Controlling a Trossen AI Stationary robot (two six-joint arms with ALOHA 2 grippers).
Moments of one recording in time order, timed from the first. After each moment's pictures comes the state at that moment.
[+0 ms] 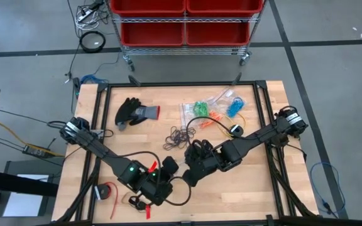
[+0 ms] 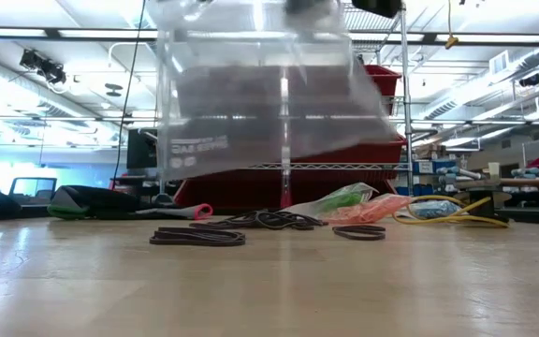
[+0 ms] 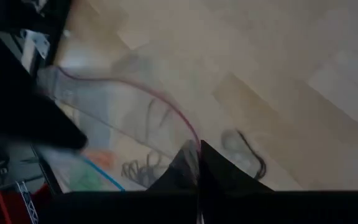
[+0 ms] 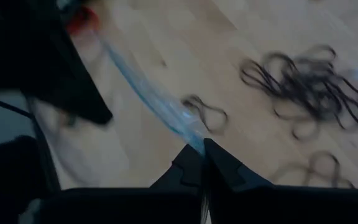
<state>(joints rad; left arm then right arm) -0.60 1.80 1.57 -0.86 -0.53 0.42 0.45 1.81 1.65 -0.80 0.42 0.90</state>
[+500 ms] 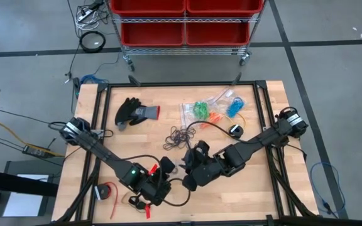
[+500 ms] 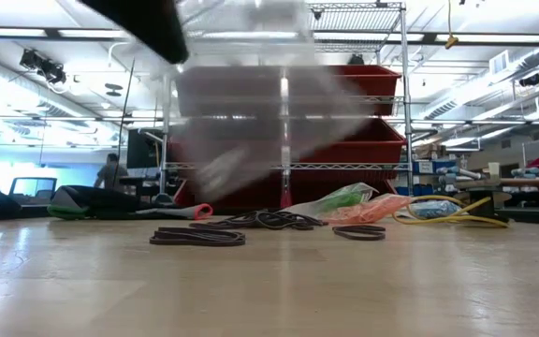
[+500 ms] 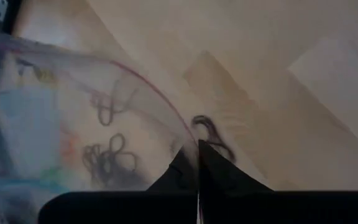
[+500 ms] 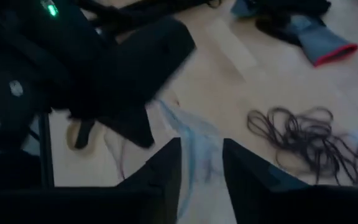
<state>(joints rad) -0.62 1.80 1.45 -0.81 -0.50 0.27 0.49 1.81 1.65 -0.67 0.56 0.73</state>
